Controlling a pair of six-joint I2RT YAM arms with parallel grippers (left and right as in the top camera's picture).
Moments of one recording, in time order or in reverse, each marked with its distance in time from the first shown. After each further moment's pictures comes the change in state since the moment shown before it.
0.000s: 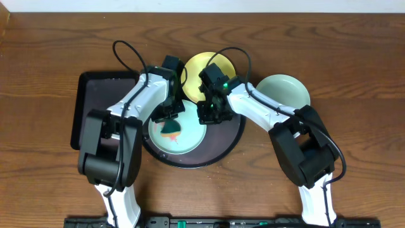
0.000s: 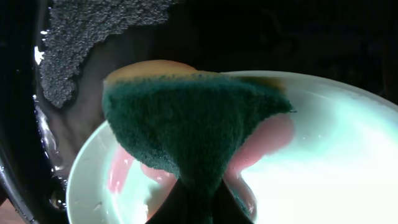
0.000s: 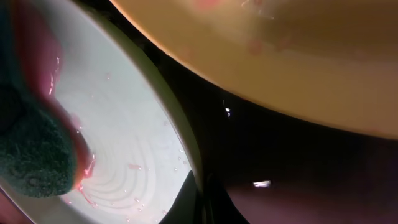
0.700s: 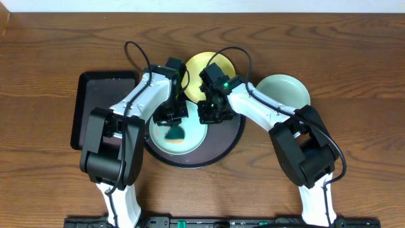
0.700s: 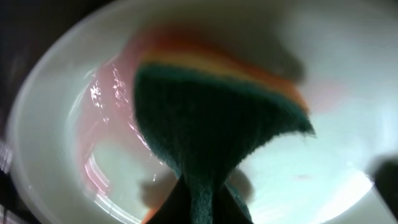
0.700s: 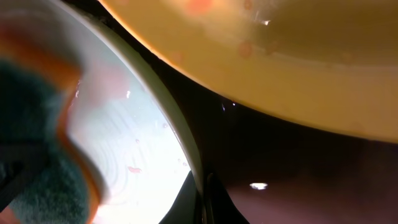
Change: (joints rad) left arm -0.010 0.013 0.018 -0.101 0.102 0.111; right arm -0.002 0.000 0.000 0.001 0.006 0.000
